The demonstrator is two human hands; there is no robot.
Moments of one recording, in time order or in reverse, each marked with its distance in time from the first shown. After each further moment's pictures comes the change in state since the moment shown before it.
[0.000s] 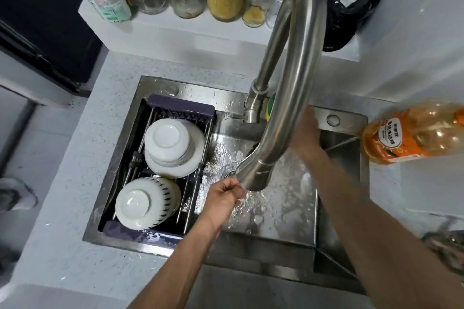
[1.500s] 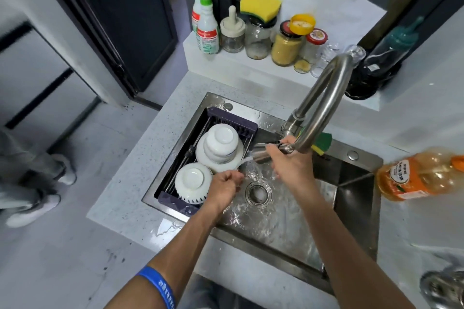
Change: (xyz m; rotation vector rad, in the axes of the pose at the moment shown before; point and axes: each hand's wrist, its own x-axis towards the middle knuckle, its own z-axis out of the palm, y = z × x) left_hand -0.077 0.026 -0.073 -0.023 0.165 0.182; right_hand -0.177 -0.130 -0.031 0.618 -0.182 0.066
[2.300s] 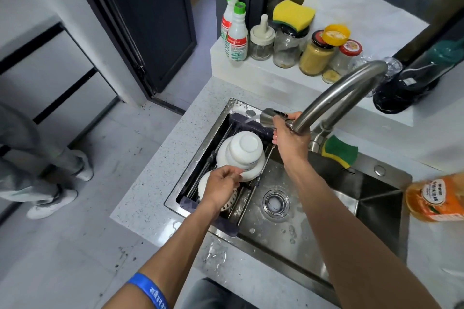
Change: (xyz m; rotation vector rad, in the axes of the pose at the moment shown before) left_hand 0.000 0.029 -0.064 -0.040 0.088 0.061; right_hand 0.061 -0.030 0.089 0.244 0.186 -0.081
